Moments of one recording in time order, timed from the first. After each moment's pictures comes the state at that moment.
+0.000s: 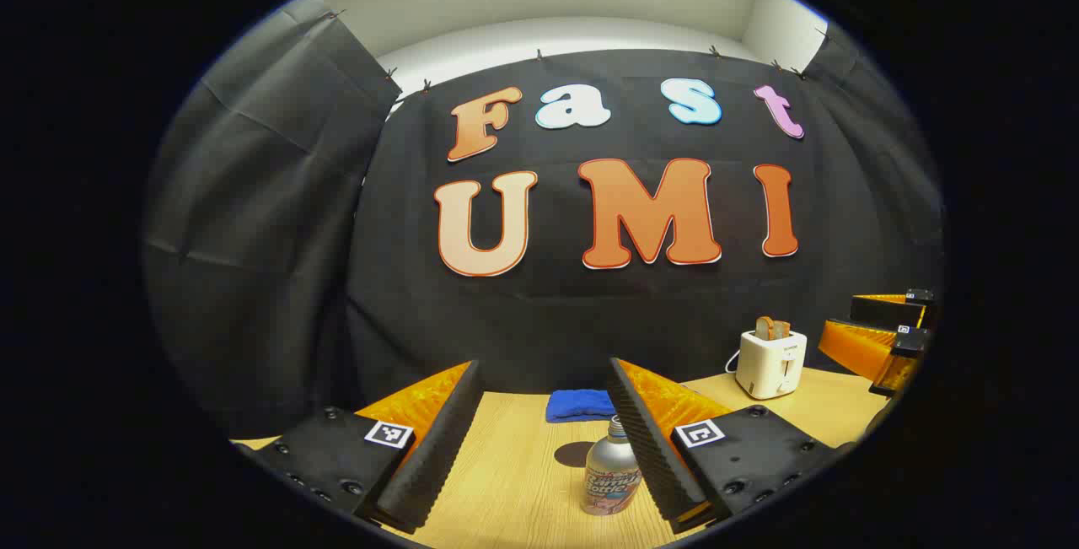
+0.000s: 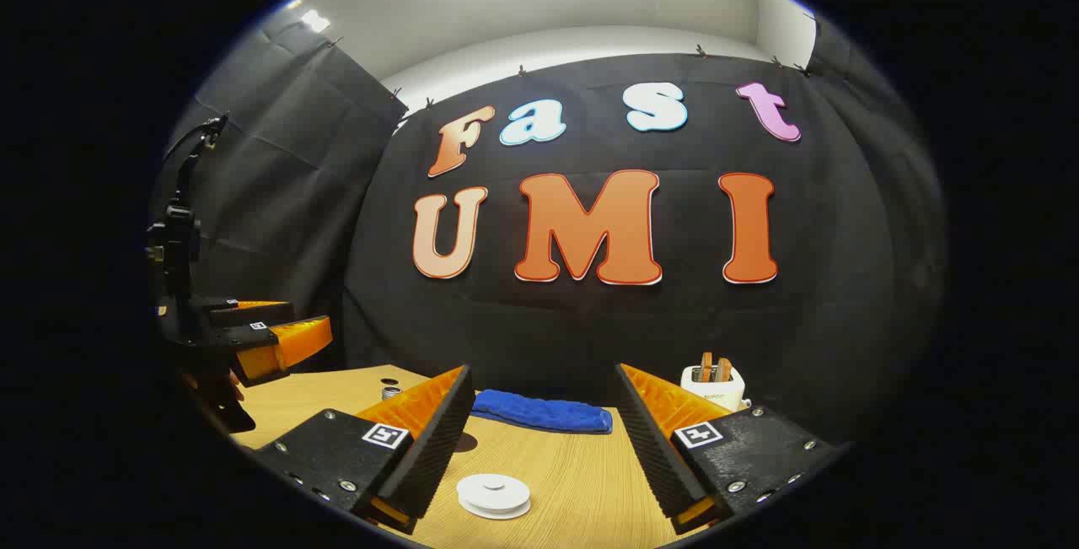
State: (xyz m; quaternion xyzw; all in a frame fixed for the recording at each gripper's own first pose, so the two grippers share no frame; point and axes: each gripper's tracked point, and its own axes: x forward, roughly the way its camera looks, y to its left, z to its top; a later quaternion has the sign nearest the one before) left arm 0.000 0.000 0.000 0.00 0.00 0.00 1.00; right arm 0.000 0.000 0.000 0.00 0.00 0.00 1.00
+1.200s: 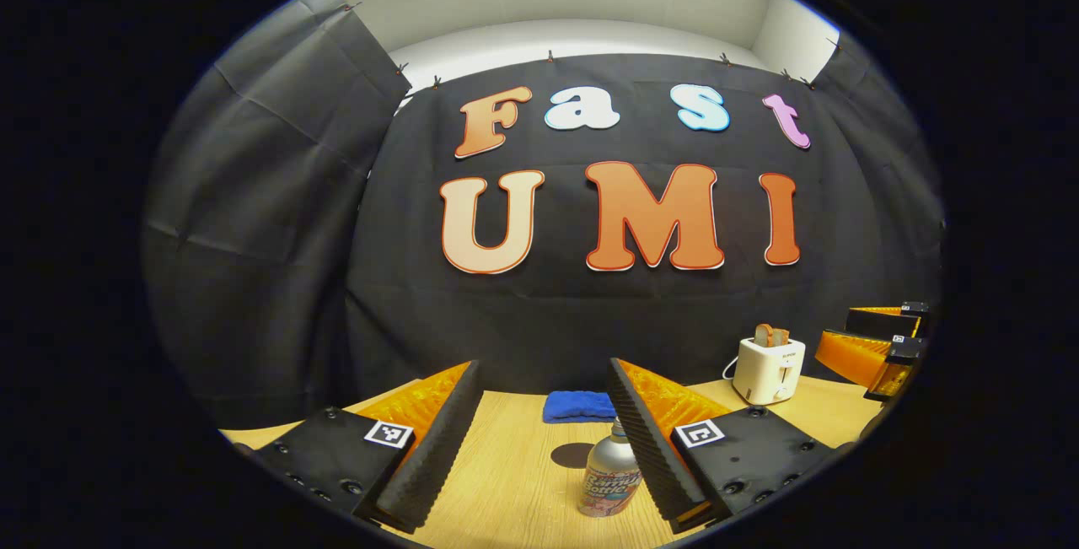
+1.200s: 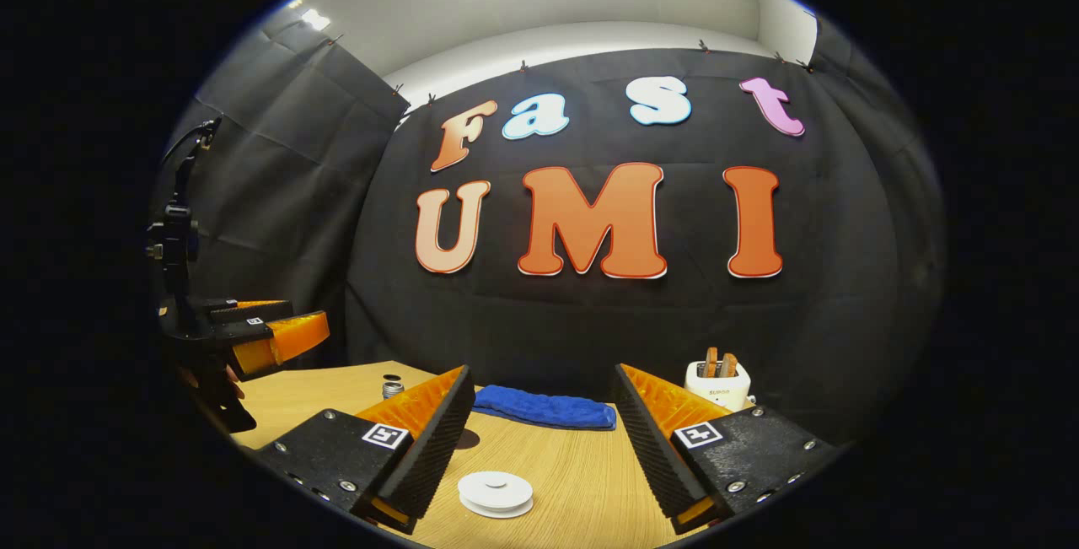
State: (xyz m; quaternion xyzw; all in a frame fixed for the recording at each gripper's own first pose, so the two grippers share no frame) left arm 0.002 0.009 -0.013 -0.02 0.00 0.00 1.00; right arm 0.006 0.002 -0.015 0.00 0.02 0.01 1.00
